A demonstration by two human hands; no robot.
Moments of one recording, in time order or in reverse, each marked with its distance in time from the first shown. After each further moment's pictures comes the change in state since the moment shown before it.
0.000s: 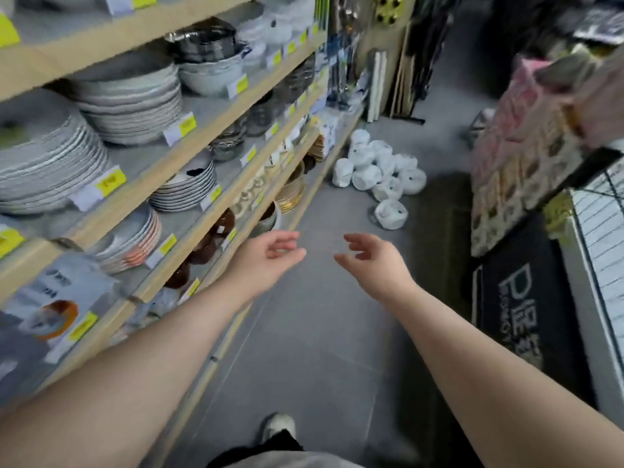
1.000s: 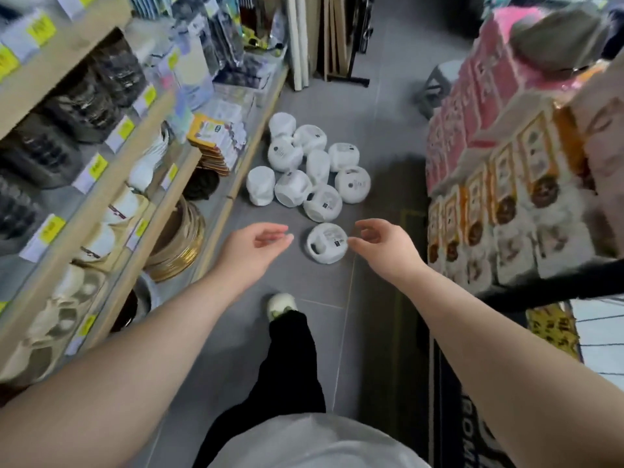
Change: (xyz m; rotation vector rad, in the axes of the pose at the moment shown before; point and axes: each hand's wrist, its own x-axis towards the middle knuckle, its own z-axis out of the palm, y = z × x) left_hand 0.577 0.104 0.289 0.047 -0.125 -0.081; right_hand 0.552 0.166 -0.287 -0.063 0.050 0.253
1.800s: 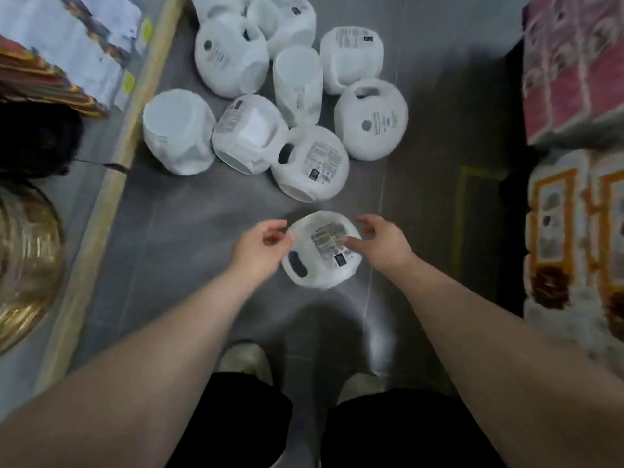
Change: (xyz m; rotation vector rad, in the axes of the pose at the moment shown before) left_hand 0.453 -0.313 0.223 0.170 -0.076 -0.369; right_hand 0.485 0.296 0.187 -0.029 -0.218 0.297
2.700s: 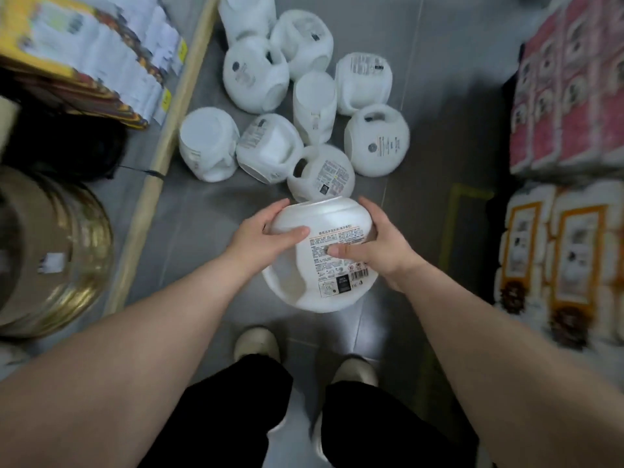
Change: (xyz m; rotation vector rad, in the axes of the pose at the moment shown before) left_hand -0.043 0.074 -0.072 -0.196 -0.122 -0.001; right_hand -0.053 -0.069 -0.041 0.484 -0.225 0.021
